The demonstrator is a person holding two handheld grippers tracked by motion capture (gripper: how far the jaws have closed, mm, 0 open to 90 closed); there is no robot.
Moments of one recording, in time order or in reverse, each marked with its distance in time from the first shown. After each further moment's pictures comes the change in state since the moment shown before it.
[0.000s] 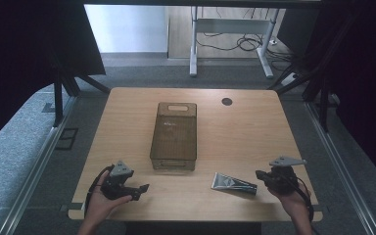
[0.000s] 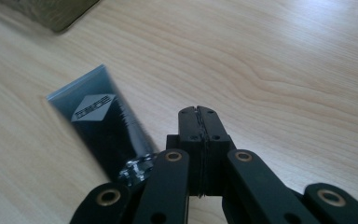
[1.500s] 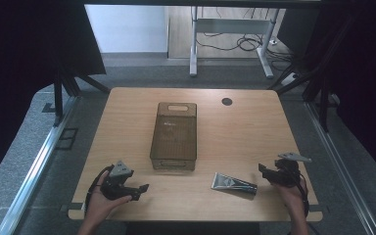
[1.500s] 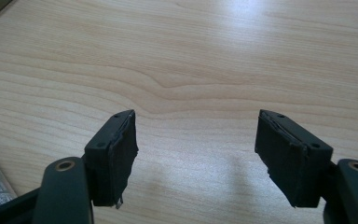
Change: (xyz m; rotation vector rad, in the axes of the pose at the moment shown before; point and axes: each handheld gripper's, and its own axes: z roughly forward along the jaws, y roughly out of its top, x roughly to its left) left arm 0.000 0.000 0.000 -0.002 0.003 0.001; right arm -0.042 -0.014 0.032 -0.089 -0.219 0.231
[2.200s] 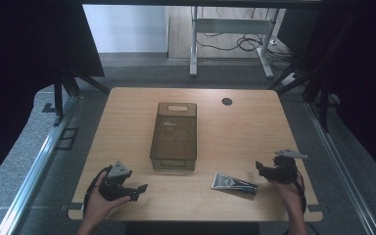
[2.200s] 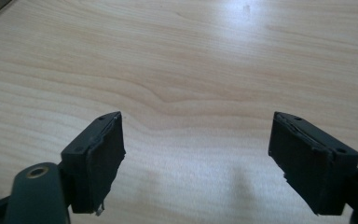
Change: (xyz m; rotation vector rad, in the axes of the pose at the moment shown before) left arm 0.000 -0.002 -0.004 -0.007 0.013 -0.005; right arm 0.004 0.007 0.007 -0.004 -0.015 -0.026
